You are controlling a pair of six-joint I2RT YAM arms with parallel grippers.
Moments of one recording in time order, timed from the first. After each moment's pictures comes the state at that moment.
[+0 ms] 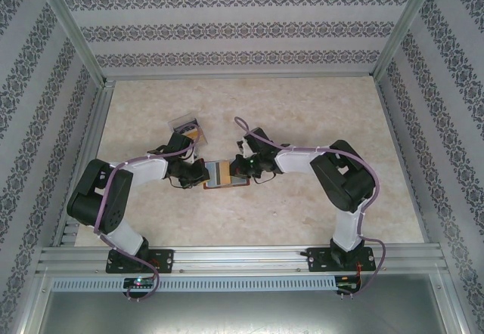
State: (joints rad) left arm -0.33 1.62 0.75 -0.29 0.48 -0.71; right arm 0.64 1.89 1.01 -0.08 -0.53 0.76
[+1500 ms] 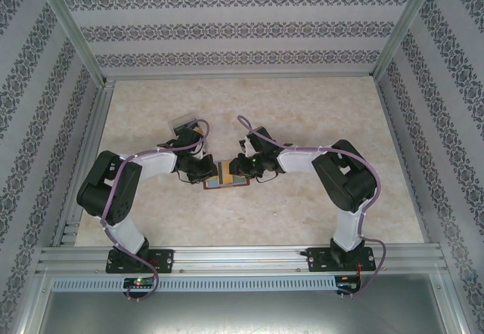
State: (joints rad) left arm -0.38 1.71 0.87 -0.31 0.48 -0.74; right arm 0.63 1.89 1.00 -0.06 -0.55 0.76
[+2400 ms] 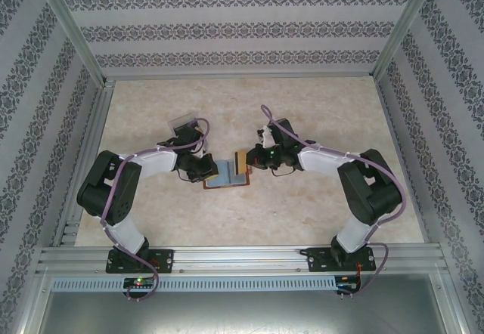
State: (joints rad) left arm -0.38 1.70 0.90 -0.35 0.47 -0.74; right arm 0.49 1.68 0.91 -0.11 -0.59 0.70
